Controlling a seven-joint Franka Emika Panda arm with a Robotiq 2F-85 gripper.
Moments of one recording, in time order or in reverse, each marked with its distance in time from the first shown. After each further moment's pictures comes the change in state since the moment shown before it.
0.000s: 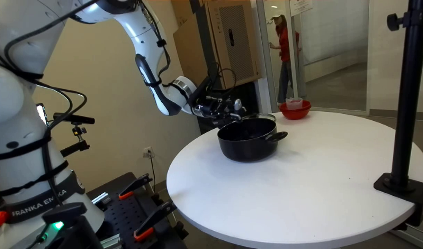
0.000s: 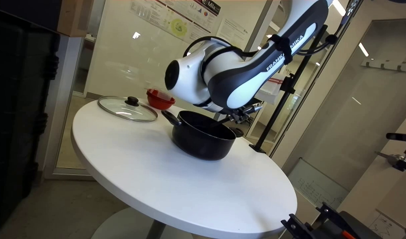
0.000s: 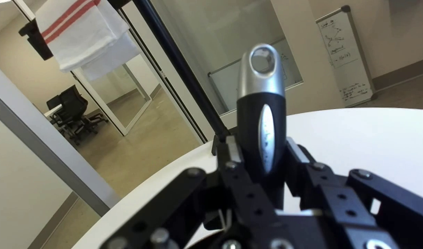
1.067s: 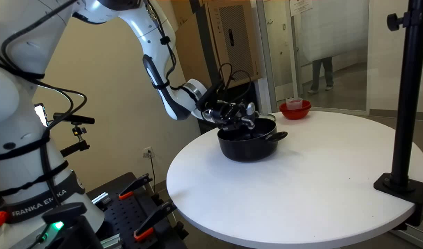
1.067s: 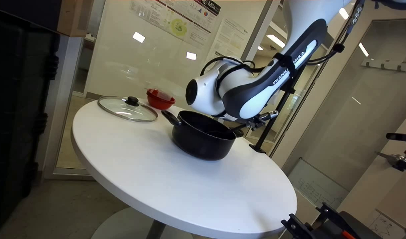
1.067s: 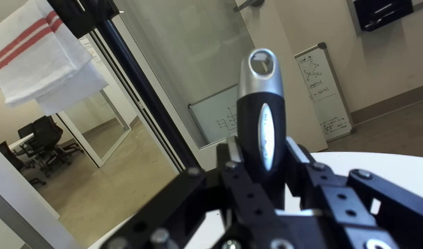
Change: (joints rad) arm -0.052 0.012 -0.084 -0.041 -0.005 -0.002 0.001
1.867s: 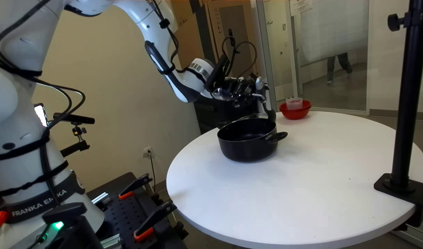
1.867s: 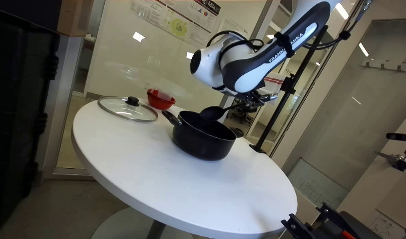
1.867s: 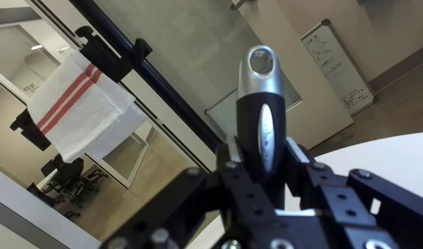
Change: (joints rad) arm -0.012 -0.070 -0.030 0.116 0.001 0.006 0.038
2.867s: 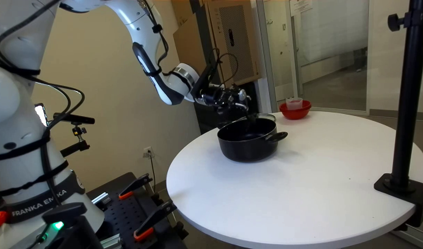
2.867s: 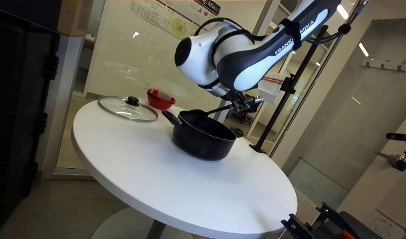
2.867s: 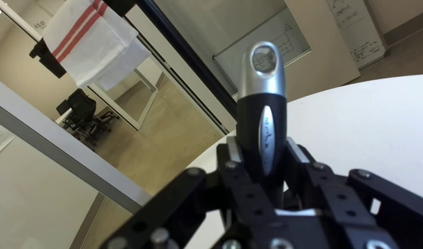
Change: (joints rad) arm 0.020 -0.037 0.118 -0.086 -0.009 0.082 0.031
